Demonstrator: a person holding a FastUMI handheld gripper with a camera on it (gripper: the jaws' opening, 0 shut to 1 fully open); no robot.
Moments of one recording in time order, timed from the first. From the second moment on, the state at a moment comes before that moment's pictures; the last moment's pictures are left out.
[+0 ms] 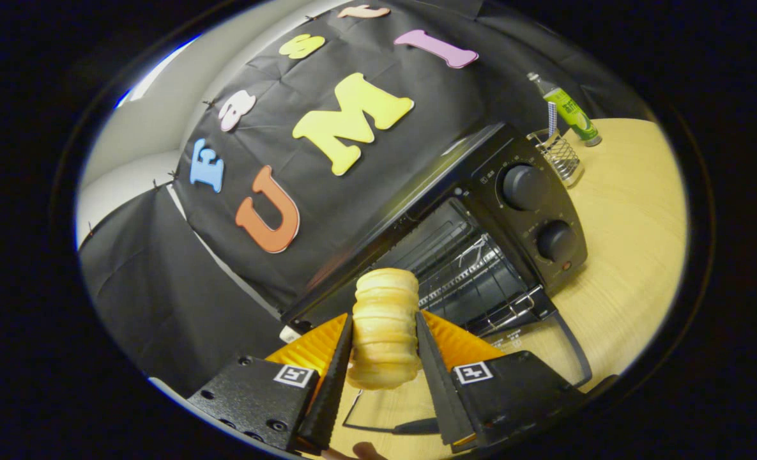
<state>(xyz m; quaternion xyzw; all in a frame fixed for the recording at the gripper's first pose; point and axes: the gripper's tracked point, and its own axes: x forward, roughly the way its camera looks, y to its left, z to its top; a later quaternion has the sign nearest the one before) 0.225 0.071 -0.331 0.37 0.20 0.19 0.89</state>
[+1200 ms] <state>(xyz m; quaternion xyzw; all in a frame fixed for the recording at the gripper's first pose) 0.231 0.072 -0.341 0.32 0.22 0.17 0.91</state>
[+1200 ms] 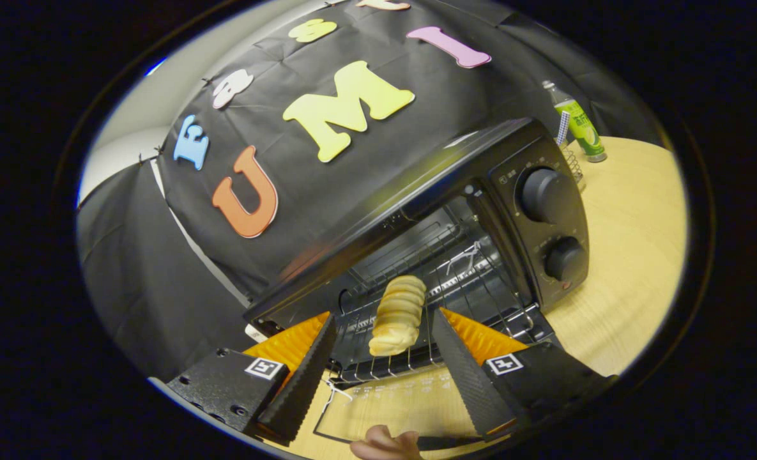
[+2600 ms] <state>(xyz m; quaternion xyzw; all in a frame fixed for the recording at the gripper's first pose) 0.090 0.047 -0.360 -0.02 0.34 0.11 0.93</state>
